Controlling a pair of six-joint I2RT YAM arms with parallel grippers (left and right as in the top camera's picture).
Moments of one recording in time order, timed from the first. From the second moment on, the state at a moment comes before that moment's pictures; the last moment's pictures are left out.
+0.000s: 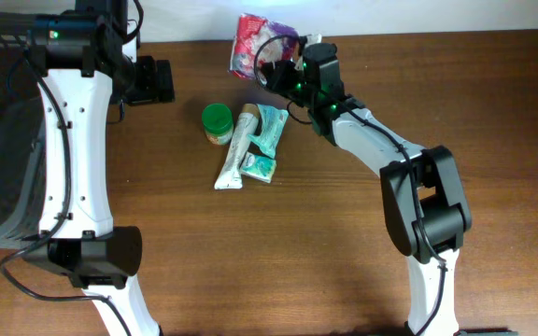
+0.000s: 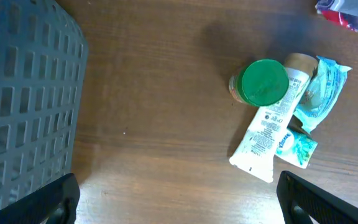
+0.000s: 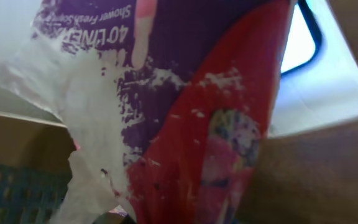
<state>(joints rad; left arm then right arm) -0.06 2.05 2.47 -1.64 -0.08 -0.16 0.35 2.21 1.60 0.18 -0.30 0.90</state>
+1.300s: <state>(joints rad) -0.06 2.05 2.47 -1.64 -0.08 -0.16 -0.38 1.99 1.61 -0.47 -0.45 0.86</state>
